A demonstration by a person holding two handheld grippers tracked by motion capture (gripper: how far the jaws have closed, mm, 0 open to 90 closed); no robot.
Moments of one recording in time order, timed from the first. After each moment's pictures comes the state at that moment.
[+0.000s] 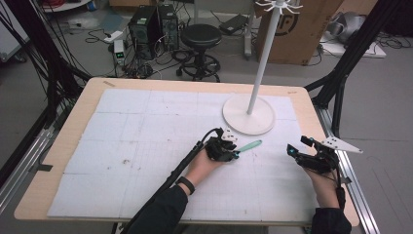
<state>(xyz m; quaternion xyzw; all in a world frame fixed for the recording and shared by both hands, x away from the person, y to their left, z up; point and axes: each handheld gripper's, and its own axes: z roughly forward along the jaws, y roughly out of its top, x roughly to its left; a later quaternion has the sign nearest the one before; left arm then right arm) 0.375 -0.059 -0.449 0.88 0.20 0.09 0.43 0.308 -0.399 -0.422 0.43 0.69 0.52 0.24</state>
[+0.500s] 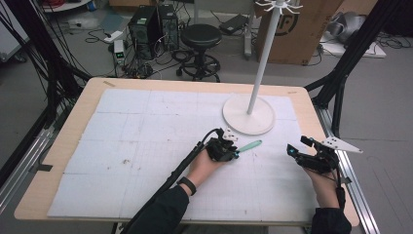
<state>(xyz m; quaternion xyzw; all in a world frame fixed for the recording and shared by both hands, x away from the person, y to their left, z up) 0.373 -0.060 -0.447 0.87 0.23 0.08 0.42 0.309 -0.399 -0.423 0.43 0.70 0.52 0.24</state>
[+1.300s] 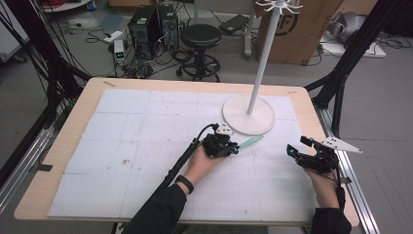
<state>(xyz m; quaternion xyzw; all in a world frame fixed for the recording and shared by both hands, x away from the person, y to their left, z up) 0.377 -0.044 -0.424 0.84 0.24 0.06 0.48 0.308 -0.399 -0.423 0.43 0.70 0.52 0.24</state>
